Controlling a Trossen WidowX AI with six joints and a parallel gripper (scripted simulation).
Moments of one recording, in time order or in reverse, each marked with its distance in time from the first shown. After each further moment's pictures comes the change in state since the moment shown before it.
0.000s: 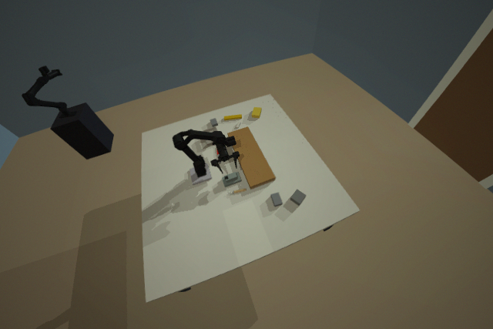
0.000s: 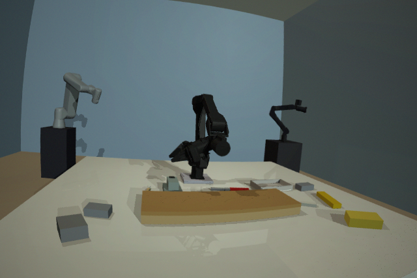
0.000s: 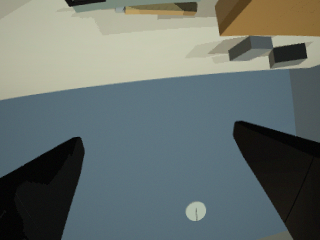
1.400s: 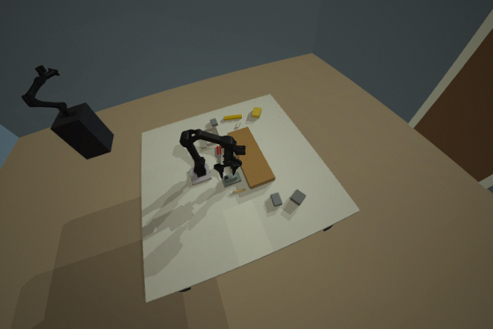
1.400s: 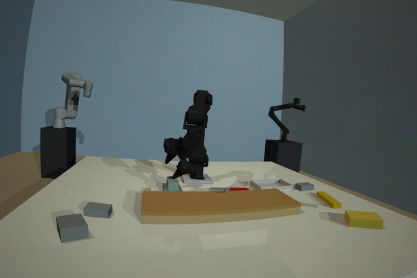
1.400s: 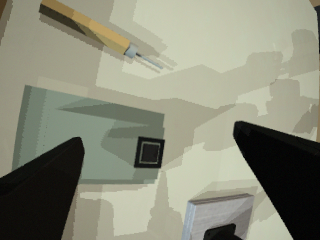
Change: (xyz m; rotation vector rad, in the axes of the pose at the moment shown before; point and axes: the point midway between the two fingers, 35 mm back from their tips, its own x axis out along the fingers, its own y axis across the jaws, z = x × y) arm 0.031 0.012 0.028 2.427 0.225 0.917
